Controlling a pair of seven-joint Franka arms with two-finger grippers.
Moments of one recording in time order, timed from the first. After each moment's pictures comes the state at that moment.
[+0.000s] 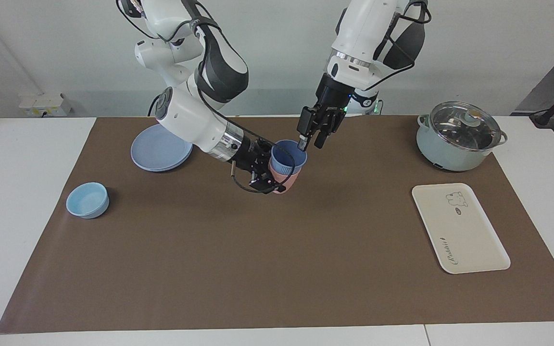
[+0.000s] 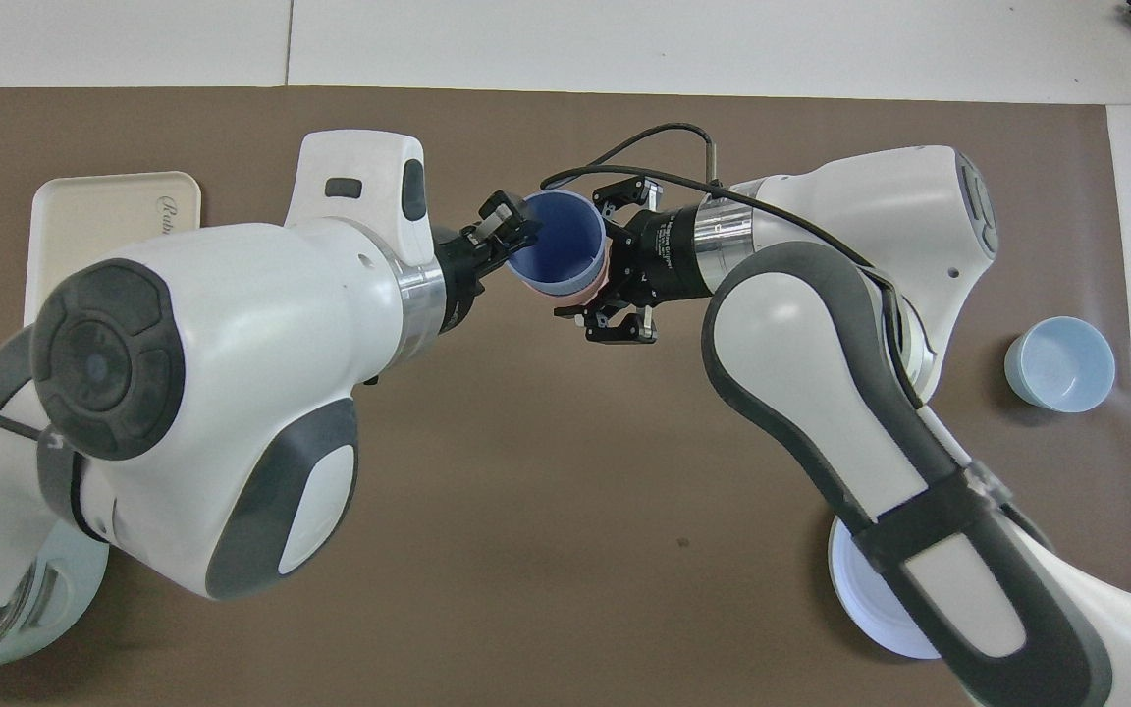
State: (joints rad) left arm -0.53 0.04 -0.05 -1.74 -0.15 2.30 -1.10; right arm 0.39 0.29 0.00 -1.66 0.87 2.19 1.56
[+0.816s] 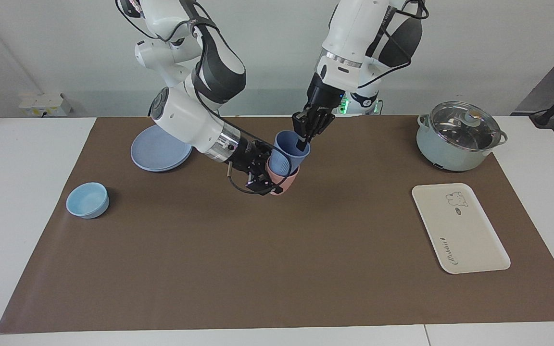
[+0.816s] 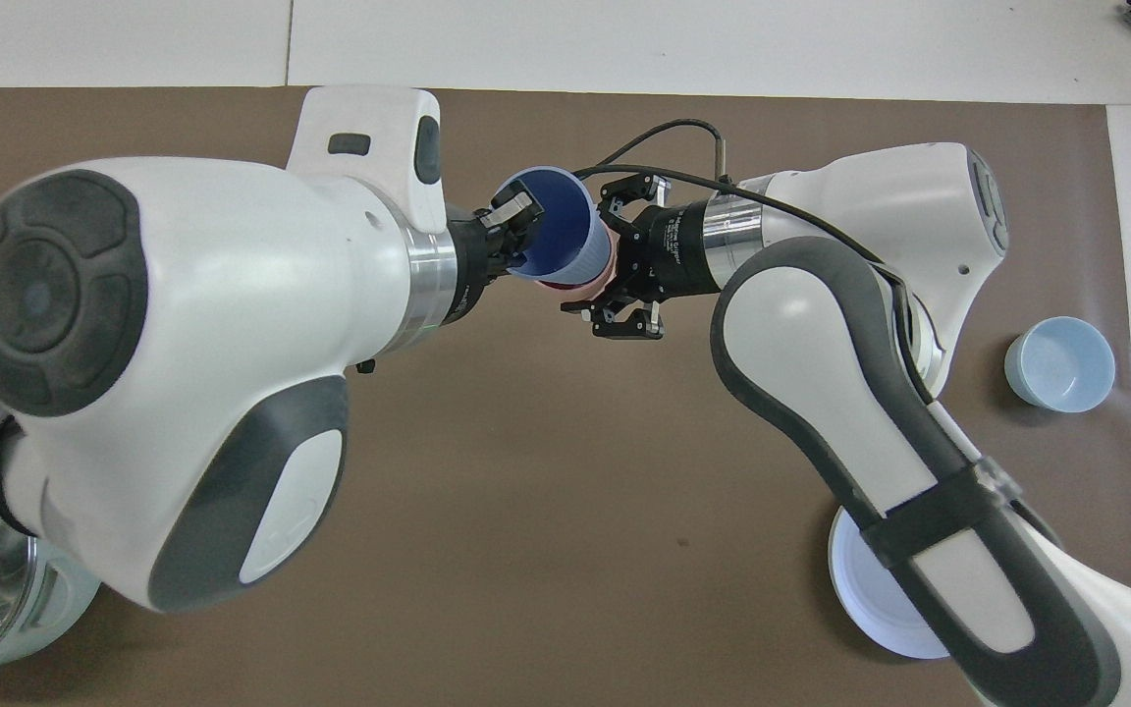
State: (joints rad) left arm -0.55 0.08 -0.03 -1.53 -0.14 2.05 -1.12; right arm 0.39 0.29 -0.01 -1.66 0.87 2.19 1.56
